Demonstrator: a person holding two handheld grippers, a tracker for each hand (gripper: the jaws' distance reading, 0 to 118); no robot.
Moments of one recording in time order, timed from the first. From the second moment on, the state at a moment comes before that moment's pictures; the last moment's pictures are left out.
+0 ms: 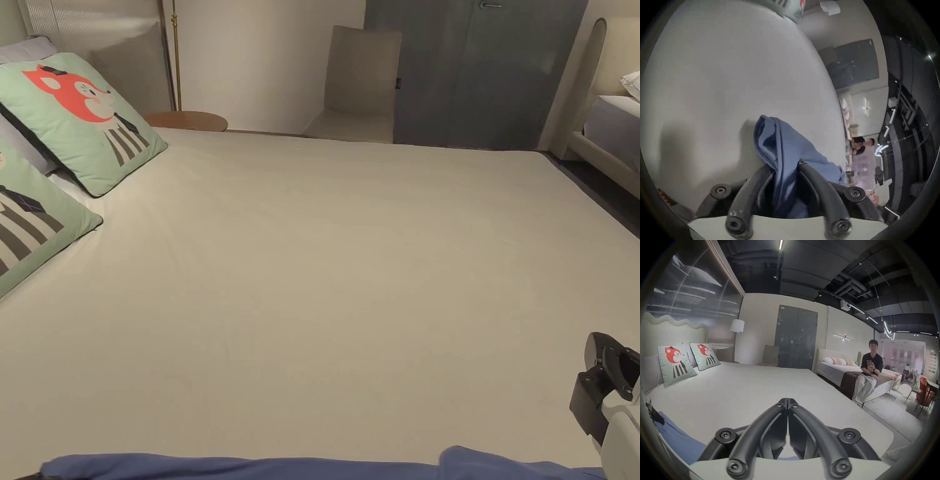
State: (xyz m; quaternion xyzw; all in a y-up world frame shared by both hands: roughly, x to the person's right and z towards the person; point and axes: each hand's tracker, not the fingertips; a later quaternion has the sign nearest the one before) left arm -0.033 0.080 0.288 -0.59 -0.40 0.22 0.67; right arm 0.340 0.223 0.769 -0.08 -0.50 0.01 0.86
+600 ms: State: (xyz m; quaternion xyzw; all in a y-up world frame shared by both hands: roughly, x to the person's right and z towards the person) left arm 0.153 0.118 0.412 -0.60 -0.56 0.12 0.56; right arm 0.344 0.218 0.787 -0.07 -0.49 -0.02 0.87
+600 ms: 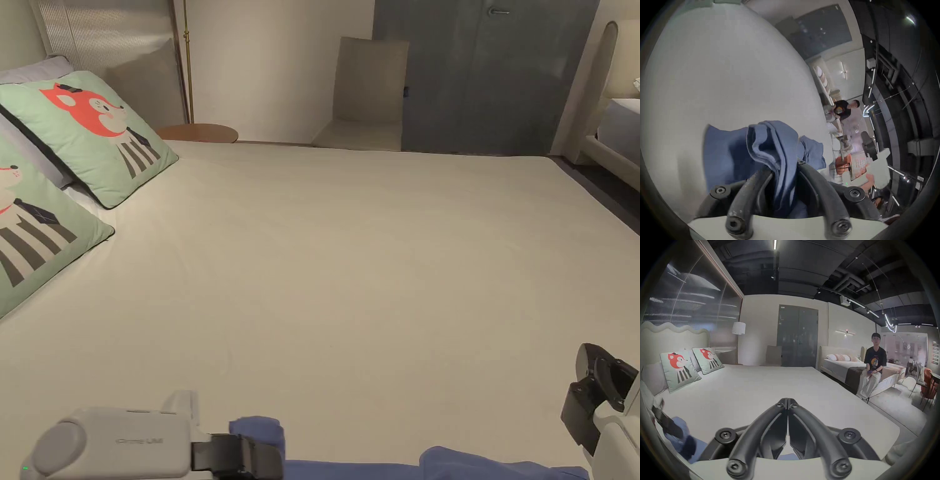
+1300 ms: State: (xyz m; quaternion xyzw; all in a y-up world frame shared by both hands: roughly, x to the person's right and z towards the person) left arm 0.158 0.114 0.509 -0.32 -0.43 -0.06 0.84; right arm 0.354 0.205 0.813 -0.07 -0.50 -0.05 0.86
